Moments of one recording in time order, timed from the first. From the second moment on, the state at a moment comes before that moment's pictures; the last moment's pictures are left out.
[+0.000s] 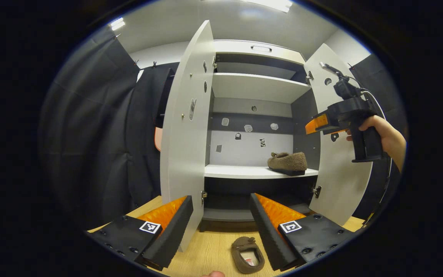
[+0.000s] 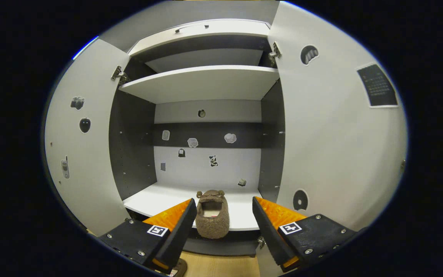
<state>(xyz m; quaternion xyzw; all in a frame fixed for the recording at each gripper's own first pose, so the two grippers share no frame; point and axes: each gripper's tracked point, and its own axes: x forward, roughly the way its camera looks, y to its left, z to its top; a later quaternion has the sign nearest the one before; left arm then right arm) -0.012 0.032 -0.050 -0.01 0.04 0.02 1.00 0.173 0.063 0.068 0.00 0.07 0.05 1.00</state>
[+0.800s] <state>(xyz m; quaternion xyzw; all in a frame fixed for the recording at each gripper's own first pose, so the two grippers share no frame) -0.024 -0.013 -0.133 -0.03 0.15 -0.03 0.99 0.026 0.019 -0.038 0.01 0.04 0.03 1.00</state>
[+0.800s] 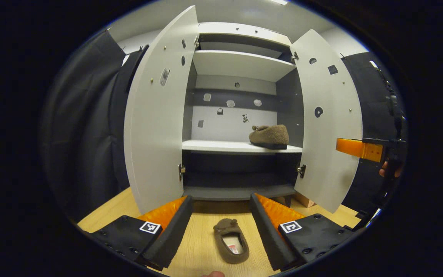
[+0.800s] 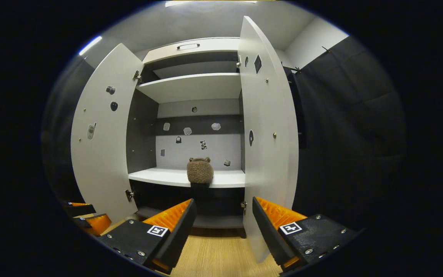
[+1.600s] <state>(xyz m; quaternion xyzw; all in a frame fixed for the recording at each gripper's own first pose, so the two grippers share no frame) 0.023 0.005 -0.382 -0.04 0.39 -0.01 0.92 -0.005 -0.002 -0.056 0.03 0.05 0.02 1.00</state>
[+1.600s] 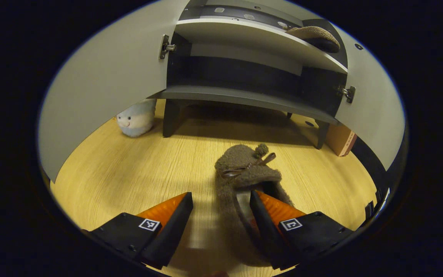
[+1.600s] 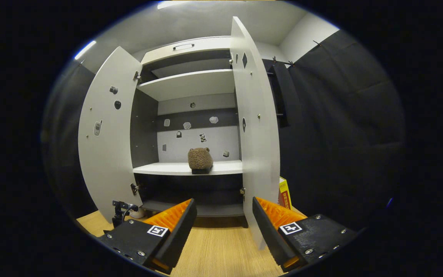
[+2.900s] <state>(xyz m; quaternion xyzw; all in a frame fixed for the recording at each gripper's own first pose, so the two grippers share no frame) 0.189 -0.027 0.031 -0.07 0.13 -0.02 0.99 -0.010 0.010 -0.063 0.03 0.06 0.05 1.00</state>
